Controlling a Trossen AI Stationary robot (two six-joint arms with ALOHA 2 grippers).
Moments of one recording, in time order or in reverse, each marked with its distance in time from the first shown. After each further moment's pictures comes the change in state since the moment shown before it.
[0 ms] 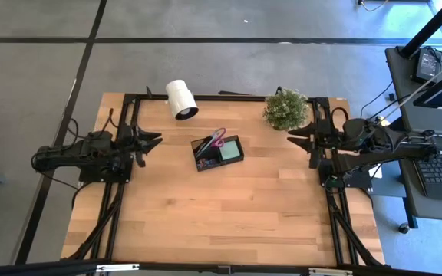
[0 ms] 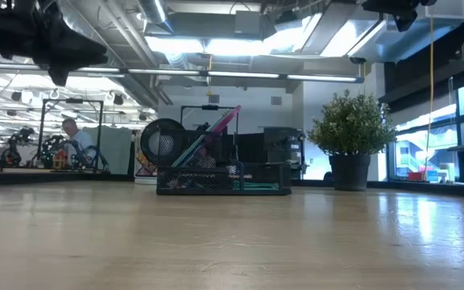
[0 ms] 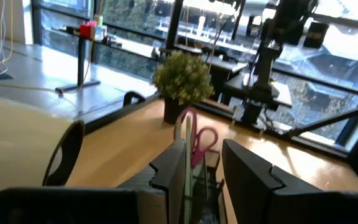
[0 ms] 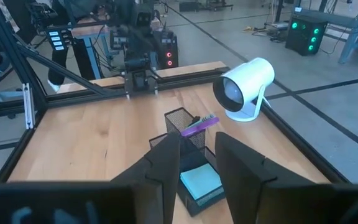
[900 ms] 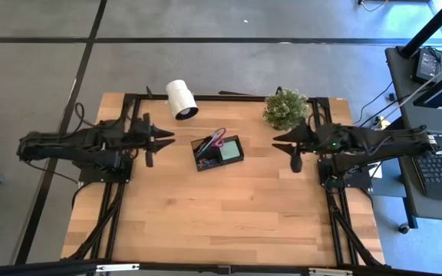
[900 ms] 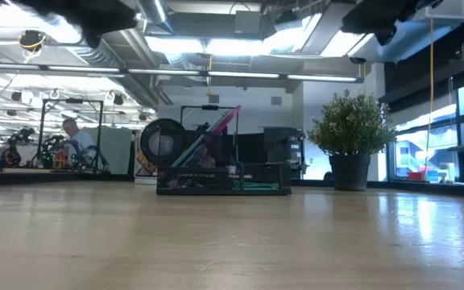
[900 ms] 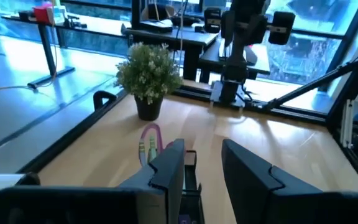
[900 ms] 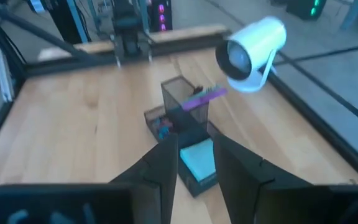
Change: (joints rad) left arm 0.000 0.525 0.334 0.052 0.132 0.108; right arm 0.000 0.220 0.000 0.046 -0.003 0.042
